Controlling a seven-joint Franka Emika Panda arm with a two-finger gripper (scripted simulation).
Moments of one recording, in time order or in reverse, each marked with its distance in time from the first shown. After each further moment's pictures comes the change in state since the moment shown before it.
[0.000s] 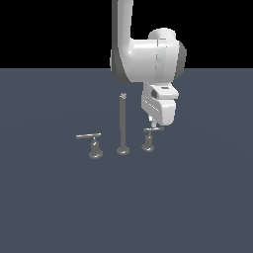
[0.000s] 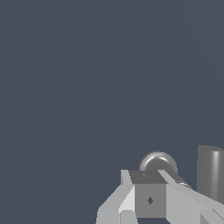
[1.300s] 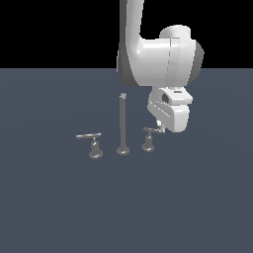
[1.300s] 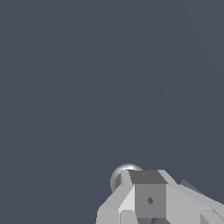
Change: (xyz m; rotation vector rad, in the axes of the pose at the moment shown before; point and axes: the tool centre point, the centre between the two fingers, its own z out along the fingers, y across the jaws) arm 0.015 0.040 0.002 0.024 0.006 0.001
